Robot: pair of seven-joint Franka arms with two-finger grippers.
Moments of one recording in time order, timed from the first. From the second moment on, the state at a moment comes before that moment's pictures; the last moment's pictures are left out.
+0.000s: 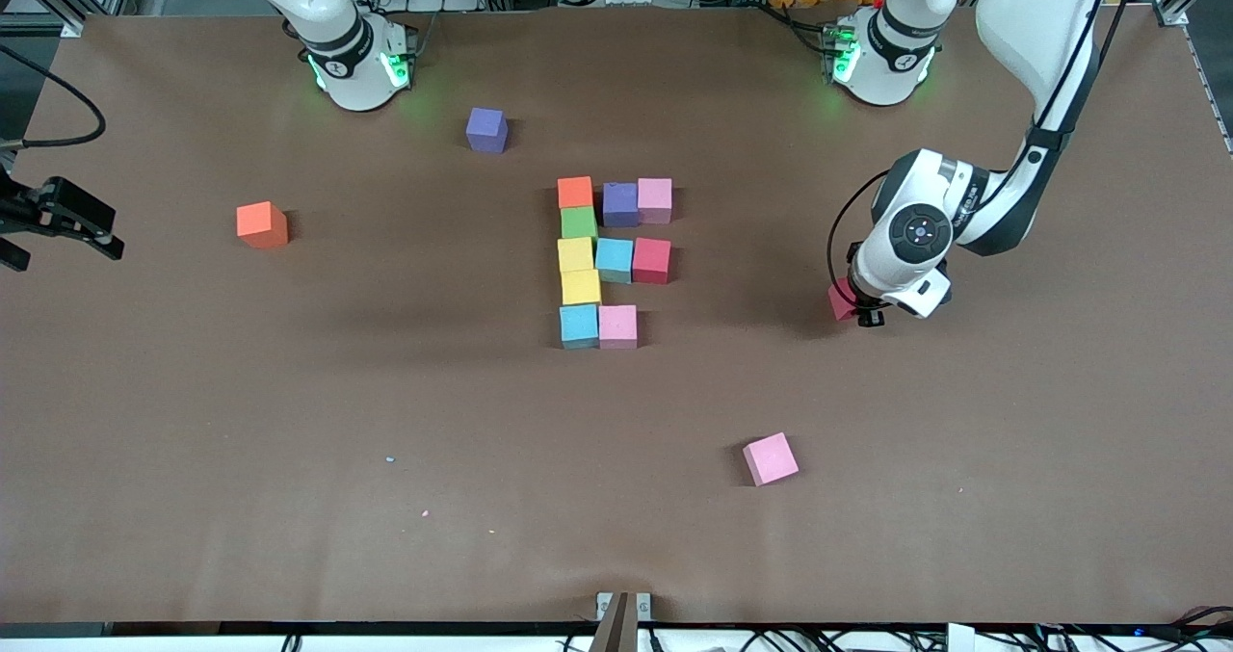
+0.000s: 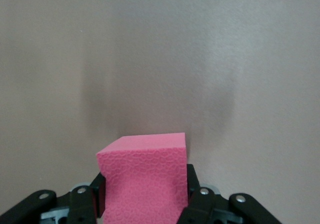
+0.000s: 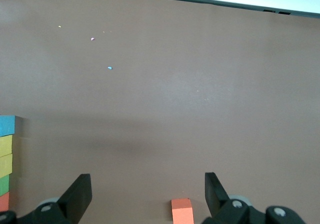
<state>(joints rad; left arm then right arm) -0.07 0.37 -0.23 -2.20 0.25 2.41 -2.15 0.00 0.06 -0.05 -1.49 0.01 1.66 -0.18</state>
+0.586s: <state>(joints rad) -0.21 0.49 -0.25 -1.95 0.23 2.36 -2.33 0.00 0.06 -0.05 -1.49 0.01 1.66 -0.18</state>
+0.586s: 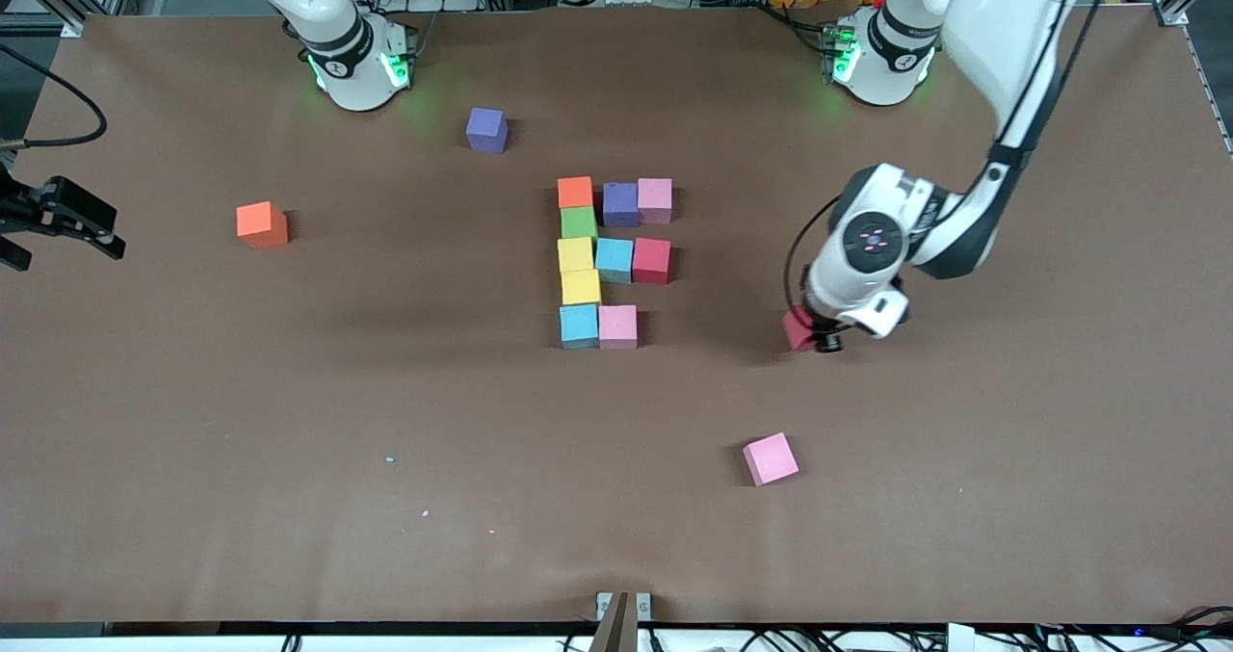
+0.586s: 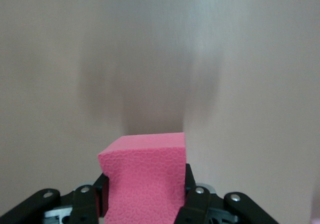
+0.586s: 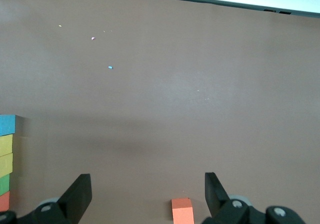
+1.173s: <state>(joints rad) -0.38 0.68 -0.26 -1.63 0.23 2.28 -2.44 0.00 0.06 -0.05 -1.49 0.01 1.66 -0.18</state>
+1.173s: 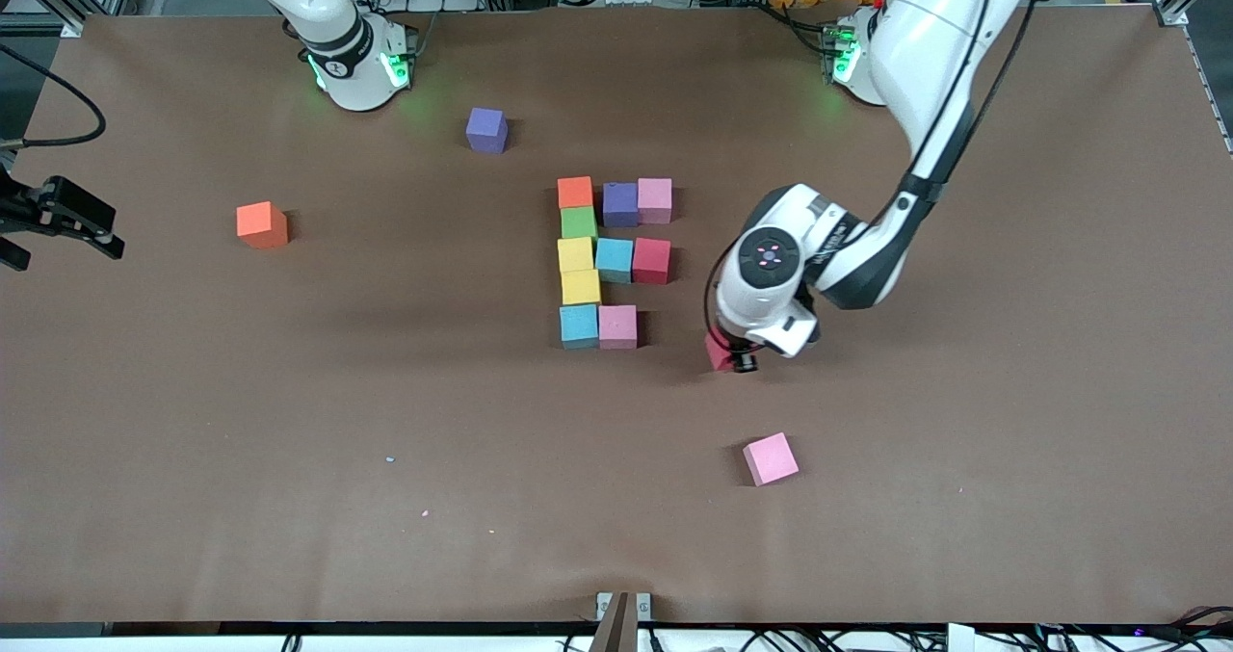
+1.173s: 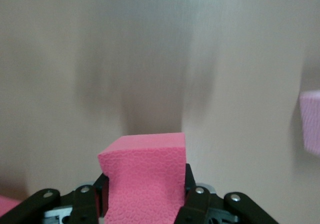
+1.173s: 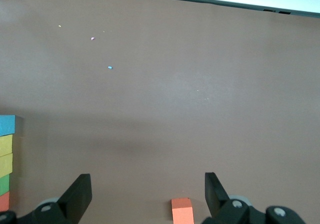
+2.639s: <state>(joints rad) -0.54 0.78 -0.25 -1.53 0.23 2.24 -2.44 0.00 0.06 -0.06 -1.49 0.01 1.66 -0.18</state>
